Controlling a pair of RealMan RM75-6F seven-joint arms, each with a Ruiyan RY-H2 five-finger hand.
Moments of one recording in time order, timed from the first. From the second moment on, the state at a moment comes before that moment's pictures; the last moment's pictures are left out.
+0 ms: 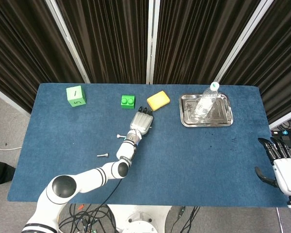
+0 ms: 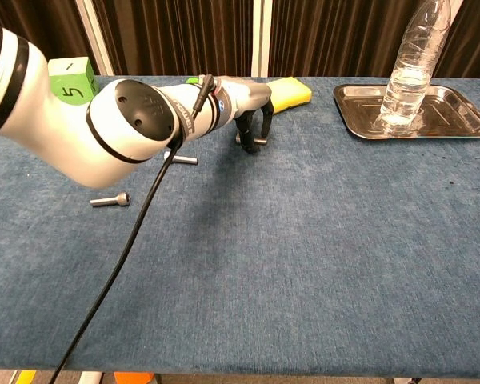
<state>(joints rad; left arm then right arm) -1.35 -2.04 -0.37 -0.78 0.44 0.65 0.78 0.11 -0.96 0.02 -1.65 -1.59 1.49 0.16</state>
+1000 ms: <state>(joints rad) -1.32 -2.04 -0.38 -0.78 0.53 0.66 0.64 0.10 -0.96 0.02 -1.64 -1.59 1.49 0.17</state>
